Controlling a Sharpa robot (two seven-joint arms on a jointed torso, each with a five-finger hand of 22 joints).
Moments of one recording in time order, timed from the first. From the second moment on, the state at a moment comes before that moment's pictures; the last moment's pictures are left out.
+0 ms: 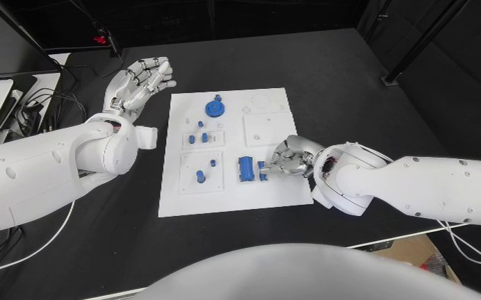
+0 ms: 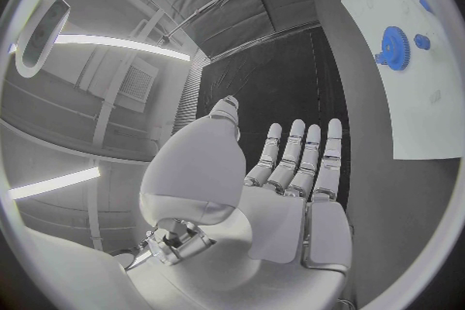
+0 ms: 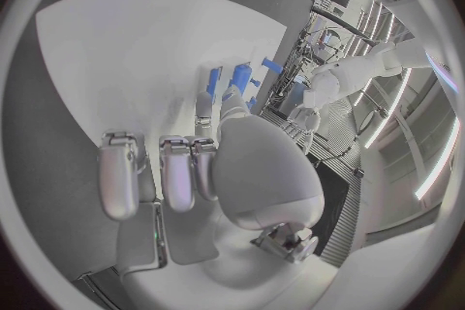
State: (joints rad) left arm 1.25 -0.76 -0.24 1.37 0.02 -0.39 0.68; left_hand 1.27 0.02 -0.07 0.29 0.38 0.27 0.14 0.71 0.09 0.38 0.26 0.67 0.09 0.17 0.26 0.86 0.14 0.10 0.46 0.29 0.08 0.73; right arm 1.00 -1.01 -0.11 1.90 -1.10 -0.53 -0.47; right_hand 1.35 0.04 -0.16 0.29 0.13 0.91 0.06 0.72 0.38 1.47 0.00 1.57 1.31 1.46 -0.06 1.57 1.31 0.01 1.47 0.06 1.51 1.31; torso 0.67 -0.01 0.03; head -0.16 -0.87
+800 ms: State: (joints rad) left arm 1.22 -0.74 -0.24 1.40 0.03 -0.39 0.68; left_hand 1.18 -0.10 -0.10 0.30 0.32 0.35 0.15 0.67 0.06 0.33 0.17 0.70 0.06 0.12 0.27 0.90 0.07 0.08 0.44 0.29 0.10 0.71; right arm 1.09 -0.92 -0.10 1.65 -0.34 -0.59 0.57; right_hand 0.99 -0.19 -0.17 0.30 0.22 0.41 0.09 0.49 0.23 0.47 0.18 0.35 0.61 0.44 0.15 0.44 0.66 0.10 0.47 0.24 0.26 0.97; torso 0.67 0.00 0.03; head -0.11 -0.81
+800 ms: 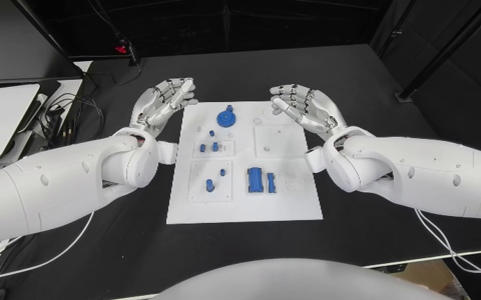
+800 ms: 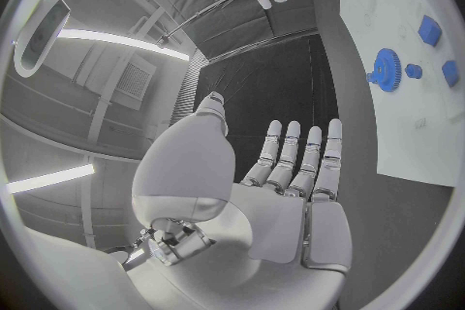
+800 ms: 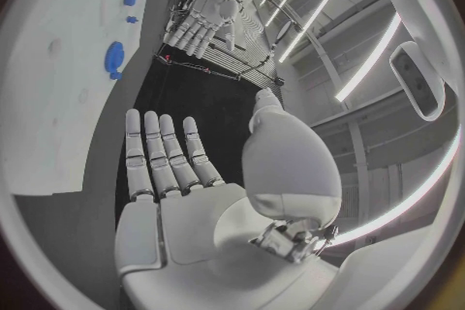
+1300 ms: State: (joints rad) left arm 1.19 -0.74 -0.21 1.41 0.03 -0.41 0.67; left_hand 0.89 -0.07 -0.03 0.23 0.24 0.26 0.14 0.51 0.02 0.24 0.14 0.53 0.02 0.07 0.20 0.69 0.02 0.03 0.32 0.21 0.03 0.52; right arm 1.08 -0.88 -0.09 1.62 -0.25 -0.57 0.64; right_hand 0.24 -0.01 0.00 0.05 0.01 0.03 0.00 0.13 0.01 0.09 0.00 0.05 0.14 0.03 0.00 0.10 0.15 0.01 0.07 0.01 0.00 0.19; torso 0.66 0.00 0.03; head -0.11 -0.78
